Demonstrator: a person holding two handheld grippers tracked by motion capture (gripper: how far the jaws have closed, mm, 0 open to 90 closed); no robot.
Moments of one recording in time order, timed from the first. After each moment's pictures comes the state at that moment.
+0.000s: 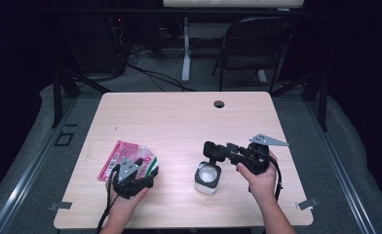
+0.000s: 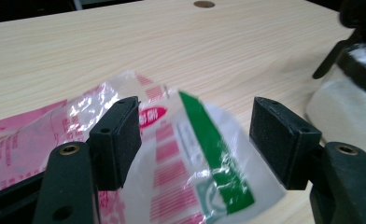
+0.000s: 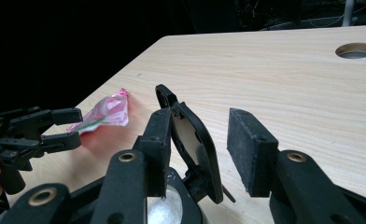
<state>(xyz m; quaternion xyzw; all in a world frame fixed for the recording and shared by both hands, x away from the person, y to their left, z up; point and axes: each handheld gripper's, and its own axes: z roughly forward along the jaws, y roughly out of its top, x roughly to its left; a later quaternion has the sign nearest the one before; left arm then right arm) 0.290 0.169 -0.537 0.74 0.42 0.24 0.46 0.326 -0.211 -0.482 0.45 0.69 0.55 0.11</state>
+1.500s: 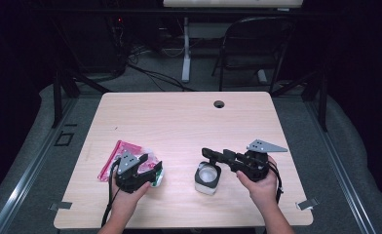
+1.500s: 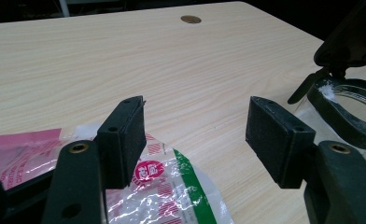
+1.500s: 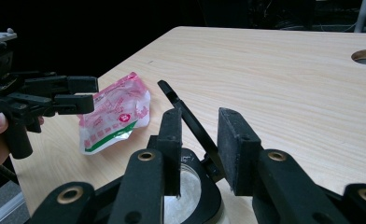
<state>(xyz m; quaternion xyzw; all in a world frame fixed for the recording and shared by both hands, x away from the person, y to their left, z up) 0.299 0.166 -0.520 0.73 0.43 0.21 0.48 0.307 -0.205 -0.478 0.41 0.72 0.54 0.12</state>
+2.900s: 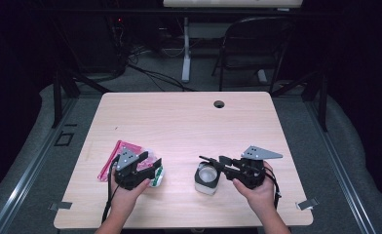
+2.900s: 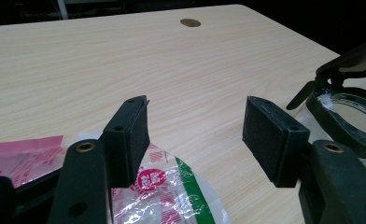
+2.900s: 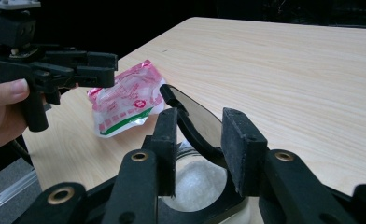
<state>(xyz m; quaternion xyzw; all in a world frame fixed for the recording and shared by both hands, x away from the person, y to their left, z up) 0.305 0.166 -0.514 0.73 0.43 0.20 0.49 0.293 -0.193 -0.483 0.38 0.74 0.54 0.11</state>
